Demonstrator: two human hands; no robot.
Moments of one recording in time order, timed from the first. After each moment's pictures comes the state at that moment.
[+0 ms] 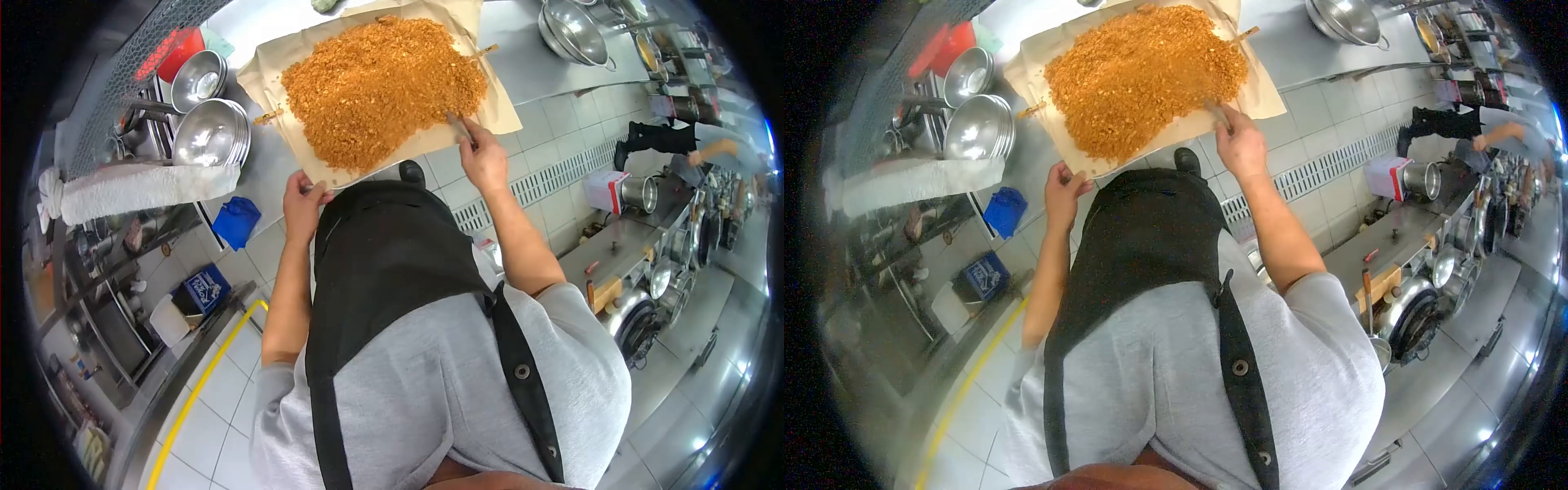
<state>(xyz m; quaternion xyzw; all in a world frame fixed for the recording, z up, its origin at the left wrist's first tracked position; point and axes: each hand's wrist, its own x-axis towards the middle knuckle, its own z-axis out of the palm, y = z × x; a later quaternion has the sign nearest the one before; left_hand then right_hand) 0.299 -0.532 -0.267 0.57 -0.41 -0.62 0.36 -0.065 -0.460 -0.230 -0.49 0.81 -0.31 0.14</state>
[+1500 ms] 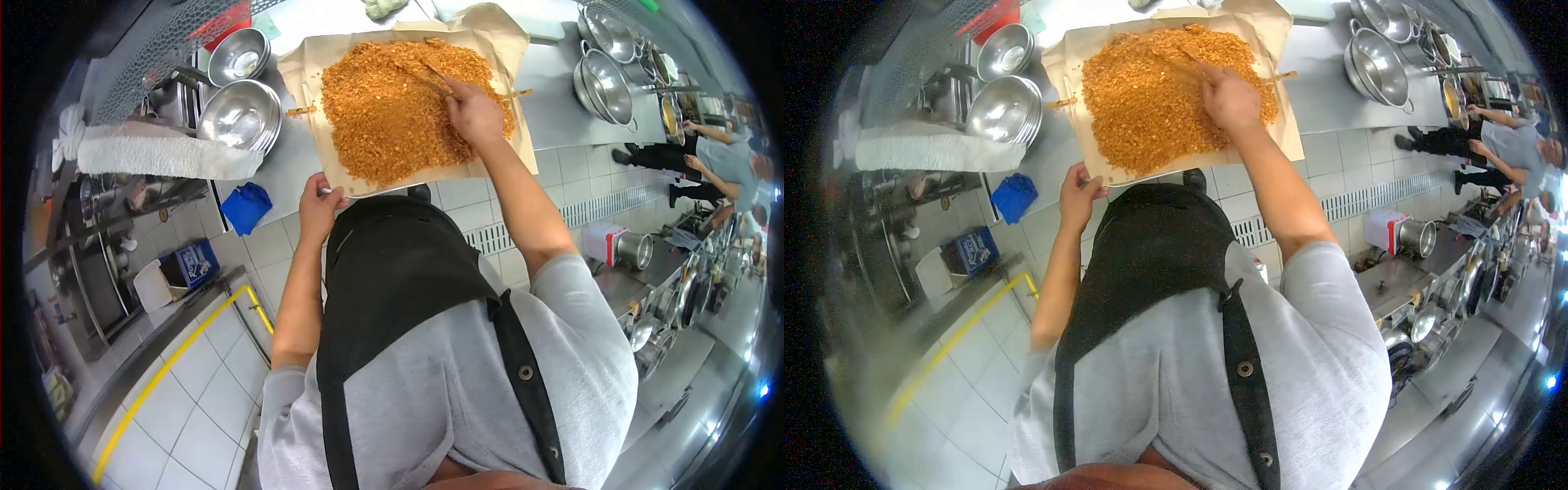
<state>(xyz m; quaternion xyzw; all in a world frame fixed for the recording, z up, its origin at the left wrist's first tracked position) 0.294 -0.527 -0.269 0.60 -0.40 -0.59 0.36 -0.052 -0.622 -0.191 -0.65 0.74 -0.15 0.09</state>
